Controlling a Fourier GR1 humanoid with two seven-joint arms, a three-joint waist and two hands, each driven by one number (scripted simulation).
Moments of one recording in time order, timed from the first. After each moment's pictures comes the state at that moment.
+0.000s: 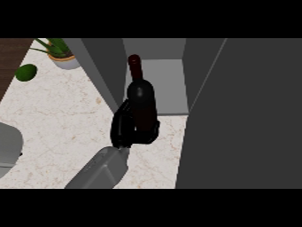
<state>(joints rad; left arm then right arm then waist) -0.48 0.00 -0.53 -0.78 0.96 0.26 -0.73 -0.09 -0.06 0.03 -2.40 -0.18 0.15 0.55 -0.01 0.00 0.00</state>
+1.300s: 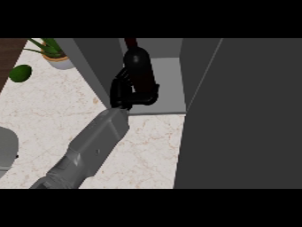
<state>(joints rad) -0.89 0.00 -0.43 -0.35 1.11 0.24 -0.67 -0.06 -0.05 0.04 -2.37 -0.19 0.17 0.48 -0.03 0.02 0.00</state>
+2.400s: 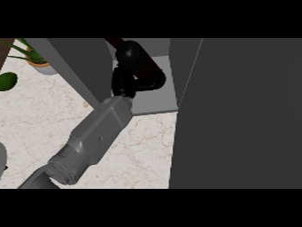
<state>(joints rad) -1.01 0.00 -0.46 -0.29 1.22 0.29 -0.66 -0.12 -0.03 0.08 -2.31 -0.19 0.18 0.45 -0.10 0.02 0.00</state>
